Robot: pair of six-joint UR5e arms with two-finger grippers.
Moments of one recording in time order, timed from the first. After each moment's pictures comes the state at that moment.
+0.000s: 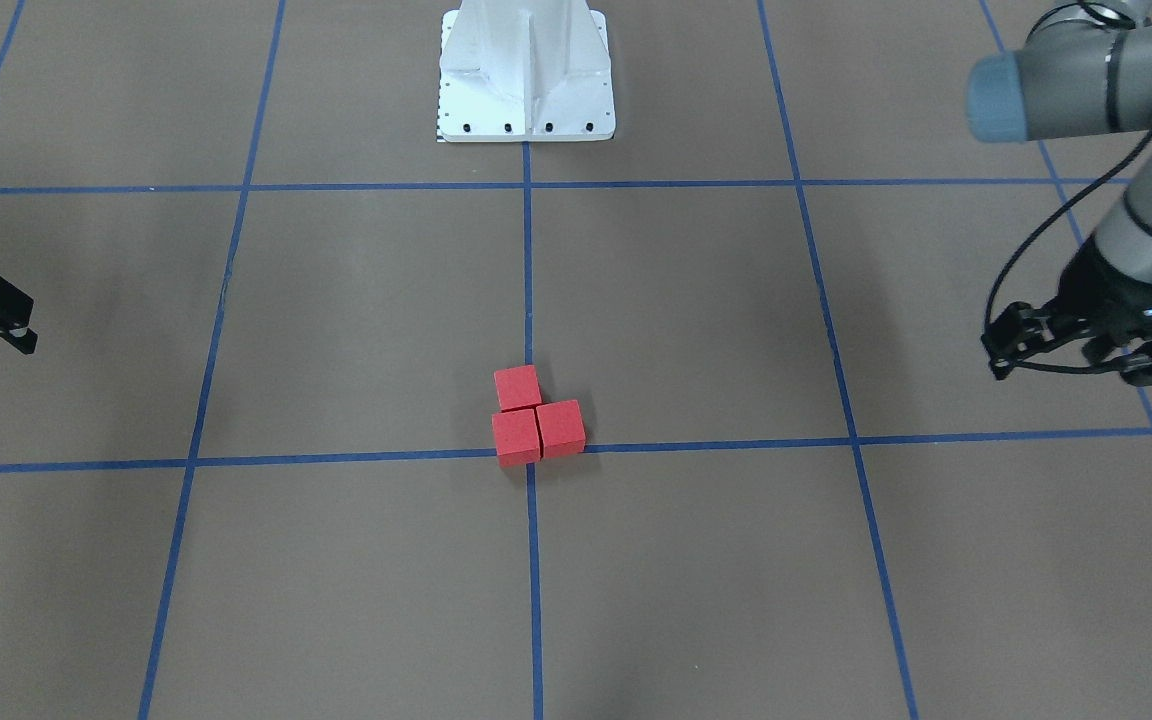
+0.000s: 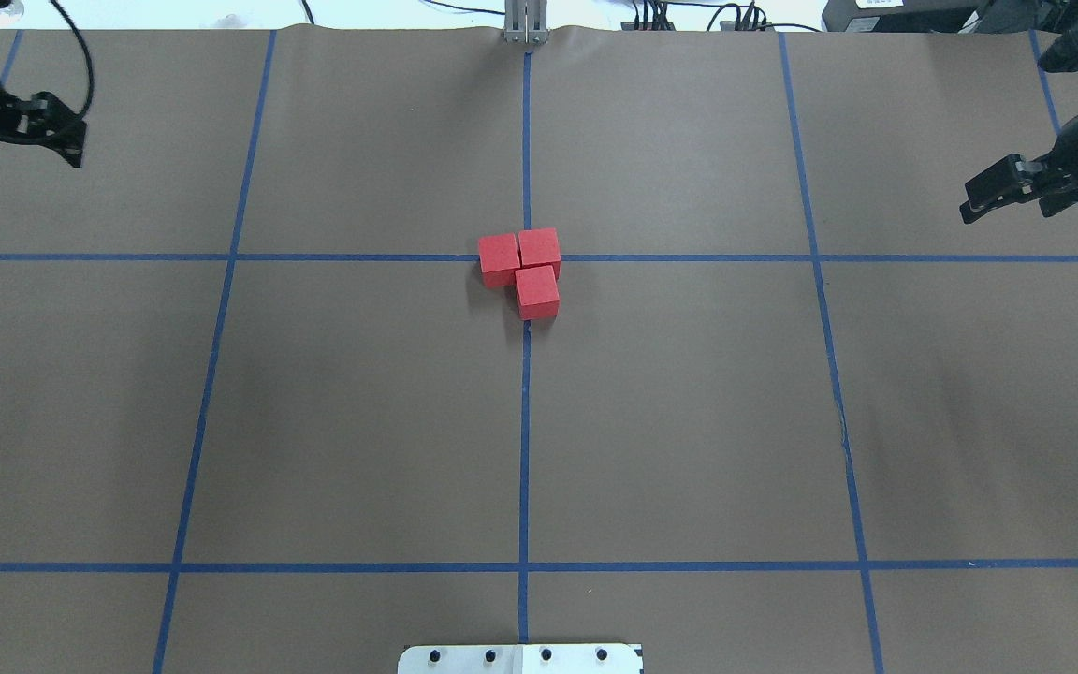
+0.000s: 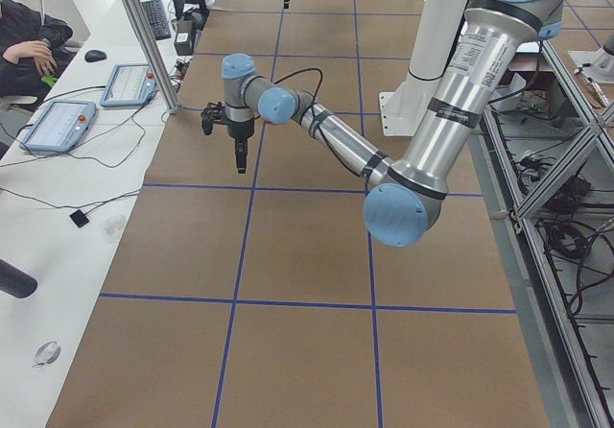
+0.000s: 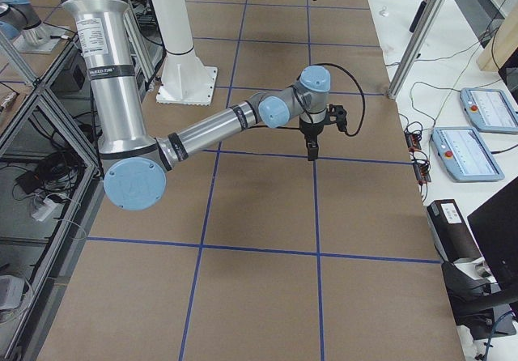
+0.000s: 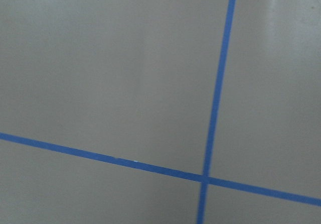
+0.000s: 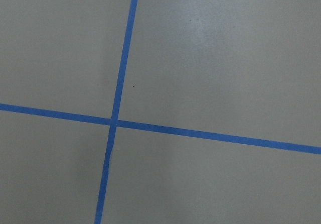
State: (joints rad) left arm -1.18 -1.90 -1.78 -1.46 -2.10 -0.54; right arm 1.18 -1.40 1.84 -1.53 2.24 0.52
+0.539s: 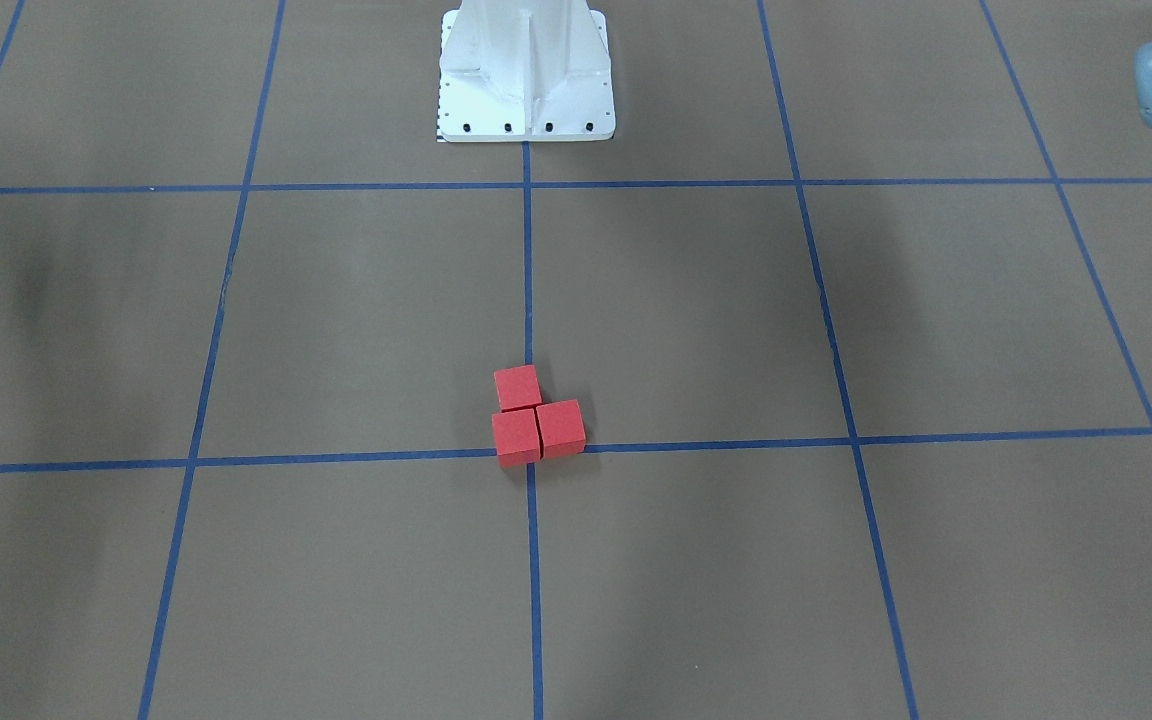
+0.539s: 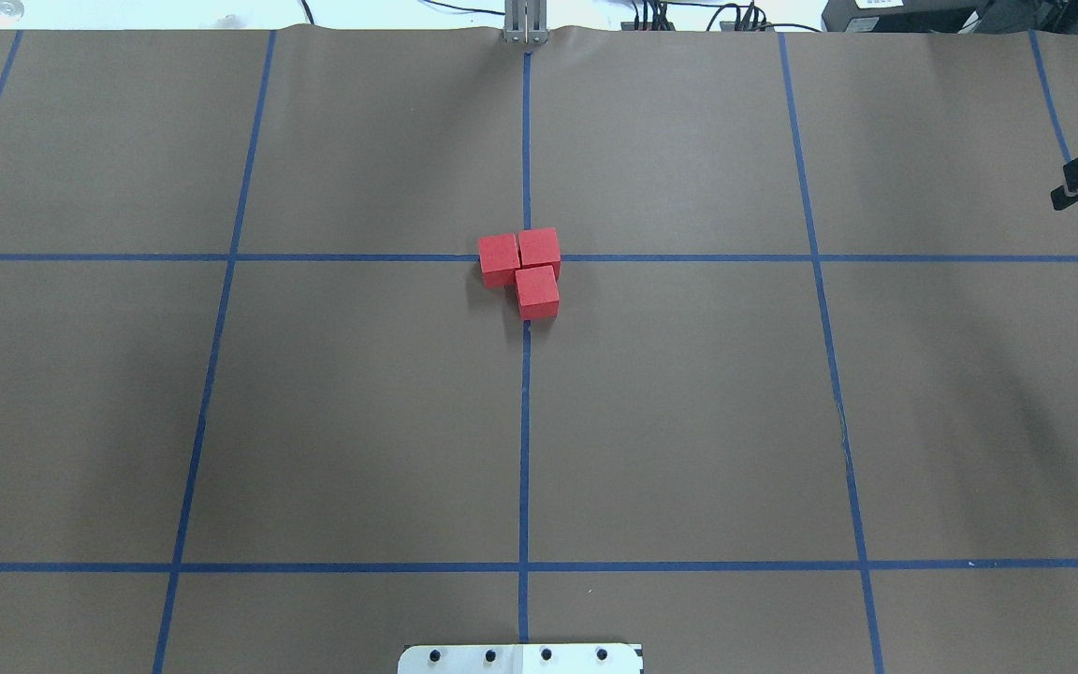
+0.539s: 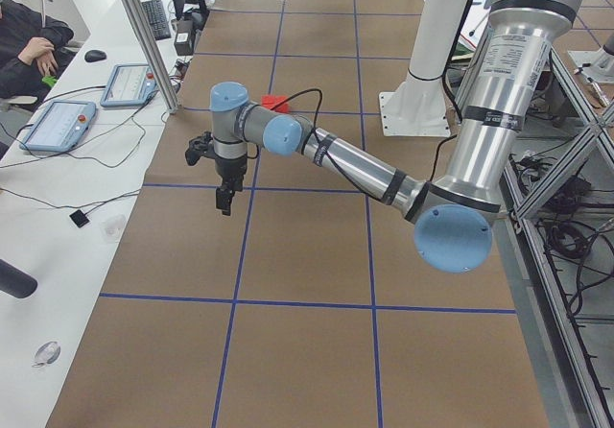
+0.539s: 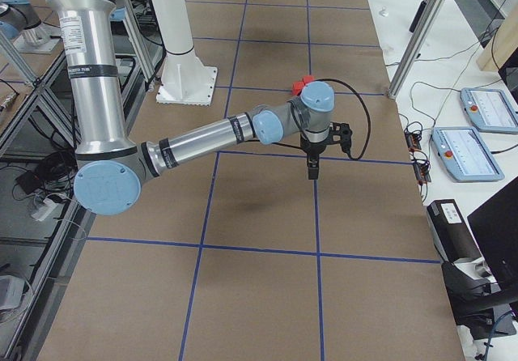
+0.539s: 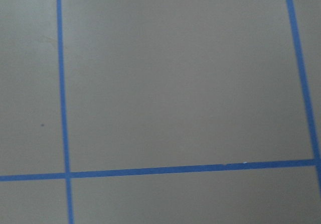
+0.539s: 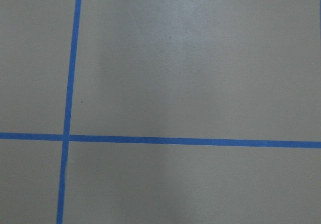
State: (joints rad) left arm -1.39 -1.75 -1.76 -1.47 -2.11 -0.03; right arm 1.35 -1.49 1.80 -1.52 2.34 0.39
